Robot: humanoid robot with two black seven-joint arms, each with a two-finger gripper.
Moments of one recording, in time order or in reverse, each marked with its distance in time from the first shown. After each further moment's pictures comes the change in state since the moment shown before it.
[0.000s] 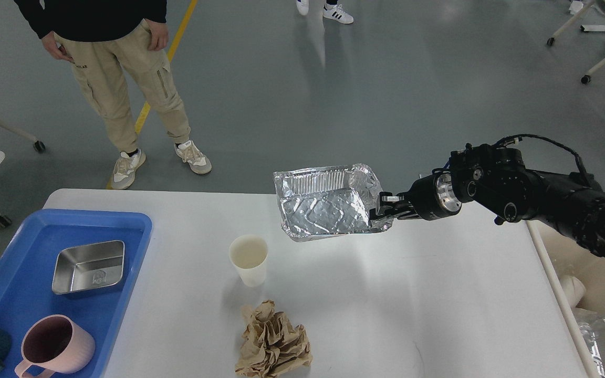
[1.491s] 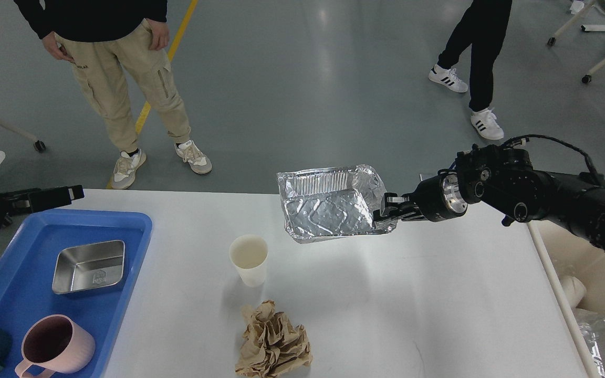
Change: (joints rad) left arm -0.531 -0.457 0.183 0.213 1.001 -0.389 -0.119; right arm 0.013 -0.050 0.000 0.062 0.000 -0.006 -0.001
